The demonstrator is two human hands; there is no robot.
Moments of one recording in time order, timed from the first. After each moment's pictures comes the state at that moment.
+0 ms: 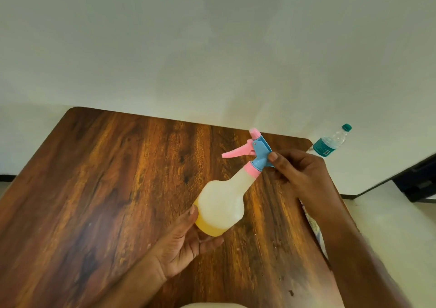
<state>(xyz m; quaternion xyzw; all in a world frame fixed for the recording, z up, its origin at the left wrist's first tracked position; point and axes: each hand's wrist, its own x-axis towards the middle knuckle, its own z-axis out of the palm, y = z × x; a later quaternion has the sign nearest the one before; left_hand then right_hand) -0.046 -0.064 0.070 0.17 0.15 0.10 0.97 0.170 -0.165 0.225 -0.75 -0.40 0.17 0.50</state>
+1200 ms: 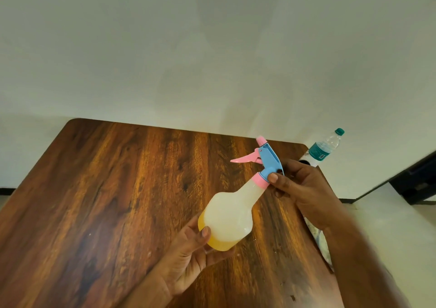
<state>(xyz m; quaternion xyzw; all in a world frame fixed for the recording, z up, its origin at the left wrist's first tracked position) -0.048 -0.085 0.081 0.20 0.15 0.13 0.96 0.161 -0.182 0.234 -0.69 -0.41 0.29 0.52</state>
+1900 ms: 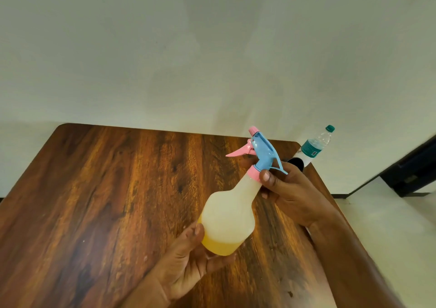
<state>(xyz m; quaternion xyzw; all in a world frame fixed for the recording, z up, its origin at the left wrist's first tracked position) -0.052 -0.091 0.099 0.17 0.09 0.08 0.98 0.148 -0.178 0.237 -0.61 -0.39 0.40 0.56</state>
